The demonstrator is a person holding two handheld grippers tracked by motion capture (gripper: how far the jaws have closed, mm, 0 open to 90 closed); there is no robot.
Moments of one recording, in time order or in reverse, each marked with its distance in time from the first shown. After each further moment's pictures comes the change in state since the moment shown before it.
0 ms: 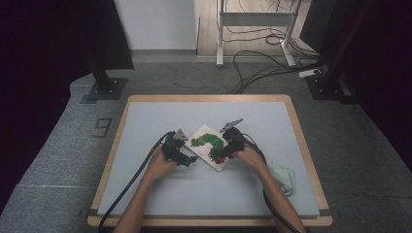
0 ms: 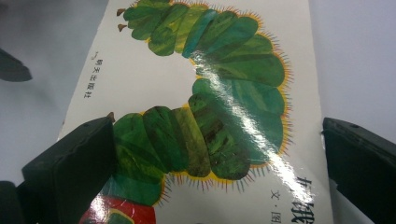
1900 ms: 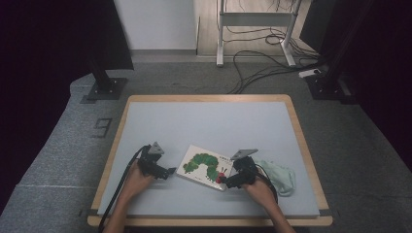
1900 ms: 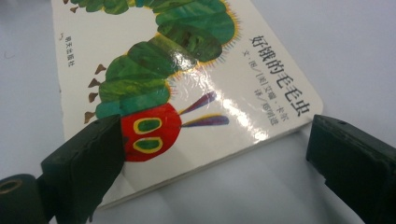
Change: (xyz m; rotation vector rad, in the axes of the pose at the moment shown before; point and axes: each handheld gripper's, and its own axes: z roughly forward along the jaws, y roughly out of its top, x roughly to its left) left arm 0.001 -0.073 -0.044 0.003 0.092 -0.064; right arm 0.083 -0.070 -0.052 -0.018 -0.098 0.111
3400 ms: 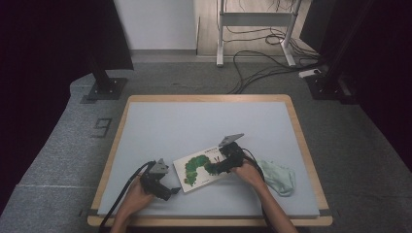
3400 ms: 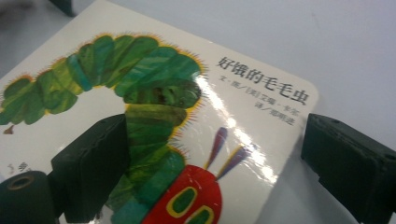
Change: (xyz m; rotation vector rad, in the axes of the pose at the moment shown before) left arm -0.056 -0.018 -0.015 -0.005 -0.118 0.138; right arm -0.023 0.047 0.045 -0.041 0.144 -0.102
